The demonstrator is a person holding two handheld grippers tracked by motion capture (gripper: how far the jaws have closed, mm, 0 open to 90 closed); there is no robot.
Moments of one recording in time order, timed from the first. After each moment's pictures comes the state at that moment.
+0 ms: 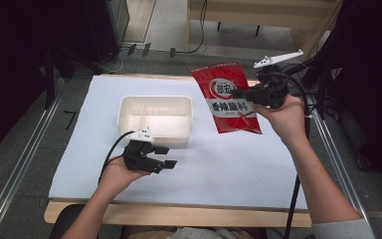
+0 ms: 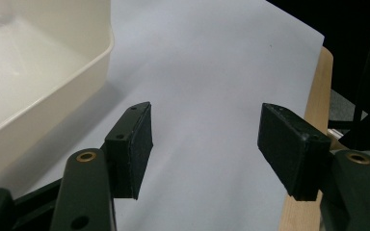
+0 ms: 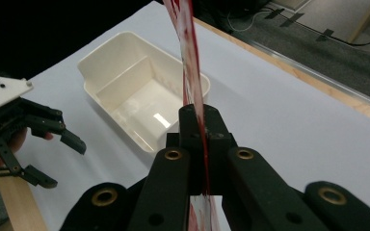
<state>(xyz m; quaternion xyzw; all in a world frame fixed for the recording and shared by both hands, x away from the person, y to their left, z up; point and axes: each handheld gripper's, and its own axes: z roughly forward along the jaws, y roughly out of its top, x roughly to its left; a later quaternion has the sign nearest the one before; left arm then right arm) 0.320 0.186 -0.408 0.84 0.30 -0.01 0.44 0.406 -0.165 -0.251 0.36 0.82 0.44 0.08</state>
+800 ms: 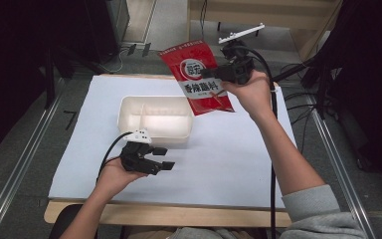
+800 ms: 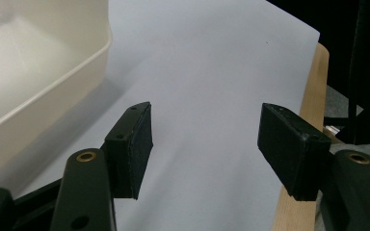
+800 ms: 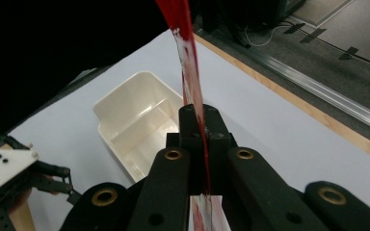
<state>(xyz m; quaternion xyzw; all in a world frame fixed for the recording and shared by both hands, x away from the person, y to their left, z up) 0.316 0.192 -0.407 0.85 0.29 -0.01 0.45 0.453 -0.092 -0.230 0.34 0.82 0.45 0.07</state>
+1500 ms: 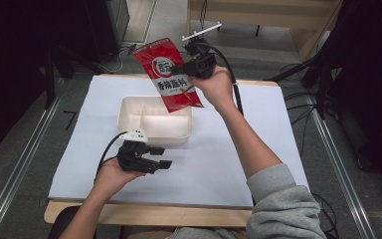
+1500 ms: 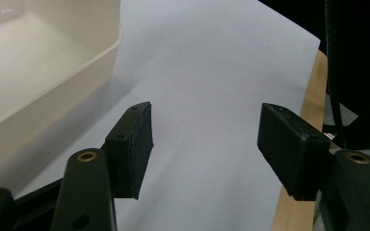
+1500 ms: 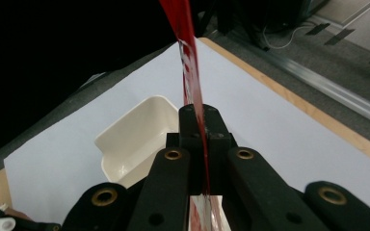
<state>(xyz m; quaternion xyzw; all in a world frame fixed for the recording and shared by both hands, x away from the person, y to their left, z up) 0.316 0.199 -0.408 0.84 0.31 -0.01 0.45 0.492 -0.012 -0.254 0.33 0.83 0.45 0.04</state>
